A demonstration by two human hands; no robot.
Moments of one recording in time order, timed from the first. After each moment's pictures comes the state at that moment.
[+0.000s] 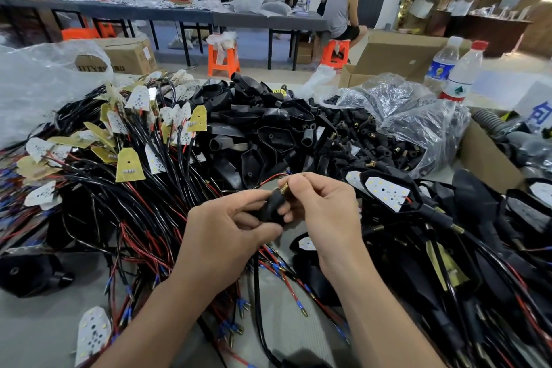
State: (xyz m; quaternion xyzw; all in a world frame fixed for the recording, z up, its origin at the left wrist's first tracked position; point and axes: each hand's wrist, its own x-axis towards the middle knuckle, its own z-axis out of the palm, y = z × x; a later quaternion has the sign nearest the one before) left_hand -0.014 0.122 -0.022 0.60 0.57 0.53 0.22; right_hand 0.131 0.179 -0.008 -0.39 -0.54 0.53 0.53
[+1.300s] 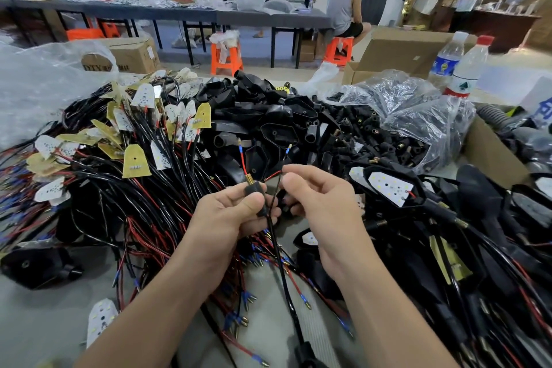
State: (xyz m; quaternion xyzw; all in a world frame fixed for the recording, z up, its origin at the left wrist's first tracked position) left_hand -0.017 0.138 -0.028 0.33 0.44 0.64 0.53; right_hand 0.131 0.172 -0.003 -0.41 -0.51 0.56 0.51
